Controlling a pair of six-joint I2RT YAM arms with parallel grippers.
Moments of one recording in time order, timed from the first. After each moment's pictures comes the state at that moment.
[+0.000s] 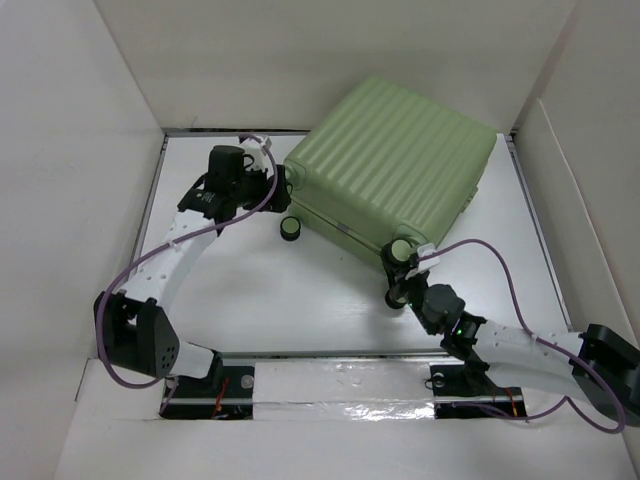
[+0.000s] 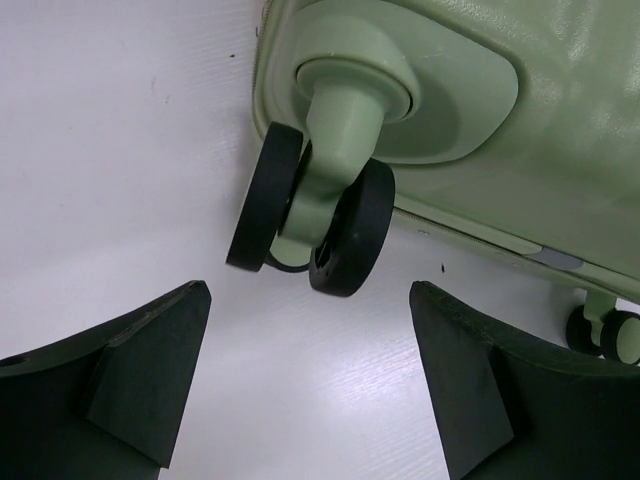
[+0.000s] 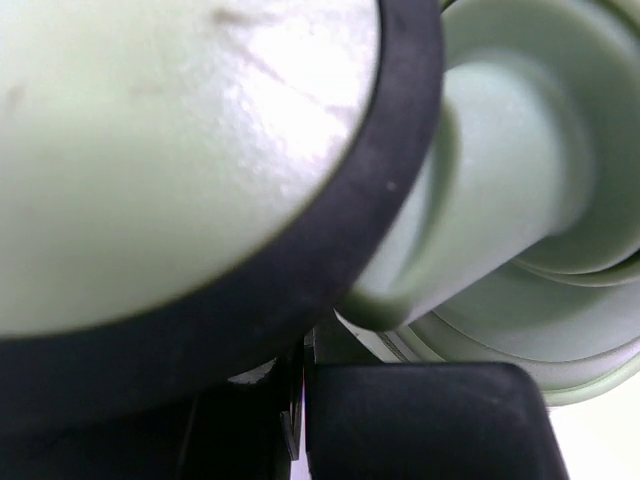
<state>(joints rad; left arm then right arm) -0.29 1.37 1.20 -0.47 0.19 -0.17 0.96 0.96 0.16 0.75 0.52 0.16</state>
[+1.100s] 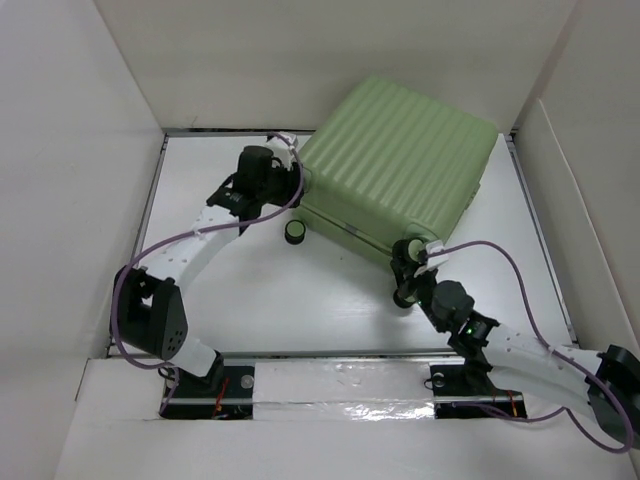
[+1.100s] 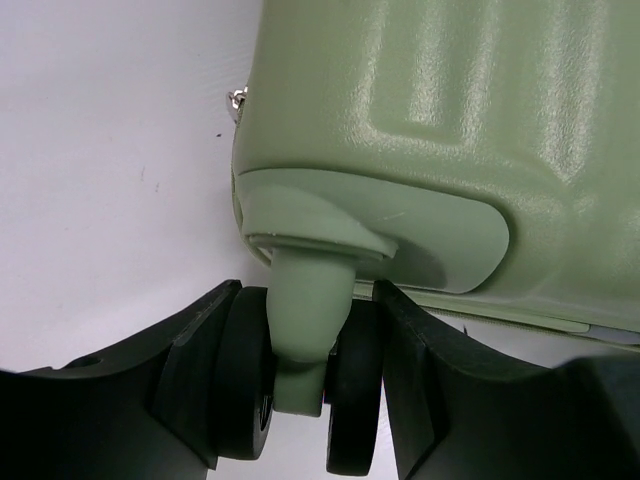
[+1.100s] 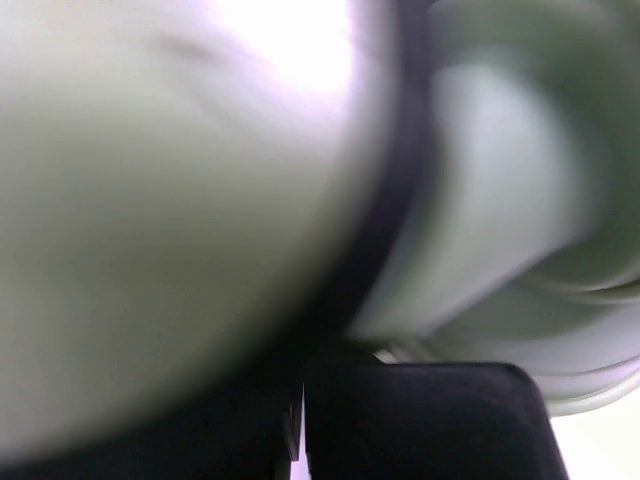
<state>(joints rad) -0.39 1.53 1.24 -0.29 0.13 -0.10 0.87 0.85 0.16 0.61 0.40 0.19</state>
